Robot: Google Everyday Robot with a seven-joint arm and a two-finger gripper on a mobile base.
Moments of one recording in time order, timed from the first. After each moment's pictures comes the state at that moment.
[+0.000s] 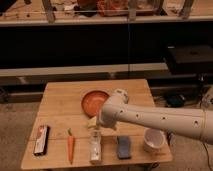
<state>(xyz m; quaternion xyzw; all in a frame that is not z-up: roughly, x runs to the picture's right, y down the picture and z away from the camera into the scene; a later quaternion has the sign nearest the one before) -0.021 0.194 0.749 -0.11 -0.28 -0.64 0.70</state>
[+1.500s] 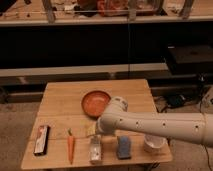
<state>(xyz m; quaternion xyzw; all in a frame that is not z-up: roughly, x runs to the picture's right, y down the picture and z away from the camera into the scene) -0.028 0.229 0.742 -0.11 -0.30 -0.67 0.67</state>
